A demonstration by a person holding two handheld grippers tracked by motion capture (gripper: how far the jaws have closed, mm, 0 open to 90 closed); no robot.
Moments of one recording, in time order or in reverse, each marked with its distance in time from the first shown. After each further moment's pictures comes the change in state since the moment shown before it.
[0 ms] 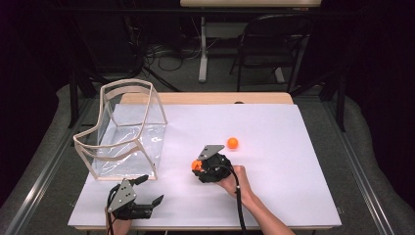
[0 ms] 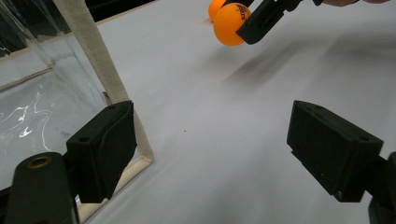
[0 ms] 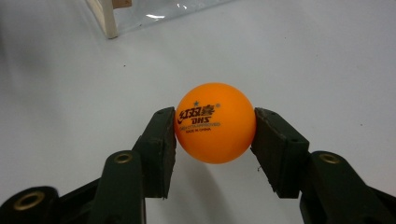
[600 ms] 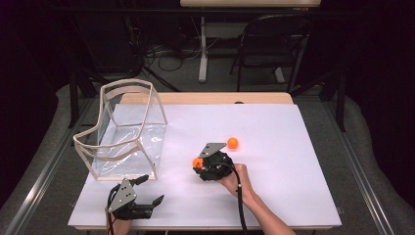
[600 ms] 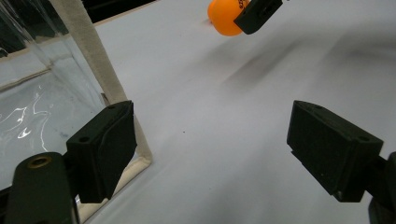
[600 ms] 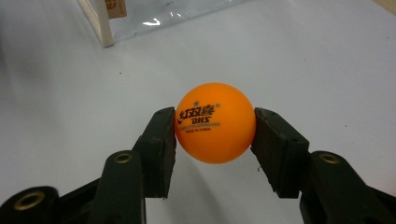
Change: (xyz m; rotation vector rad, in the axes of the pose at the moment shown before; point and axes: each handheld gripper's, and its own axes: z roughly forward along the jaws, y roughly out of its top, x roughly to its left) left arm -0.001 0.000 0.000 -0.001 -0.002 -0.002; right arm -0.004 0.004 -0.007 -0.012 -0.013 0.010
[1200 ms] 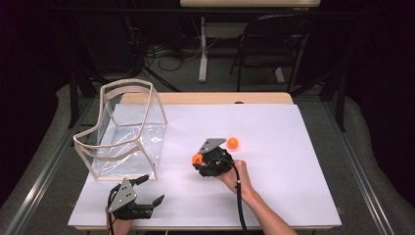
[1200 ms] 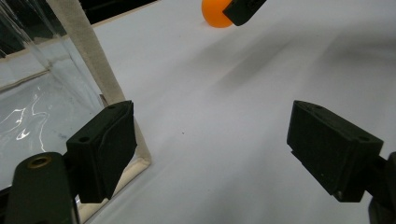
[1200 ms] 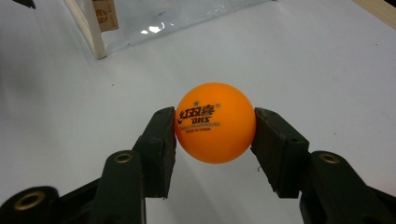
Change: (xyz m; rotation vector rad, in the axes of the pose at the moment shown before) left arm 0.000 0.000 0.001 -0.005 -0.004 -0.001; right arm -0.007 0.009 0.000 -0.005 -0.007 0.009
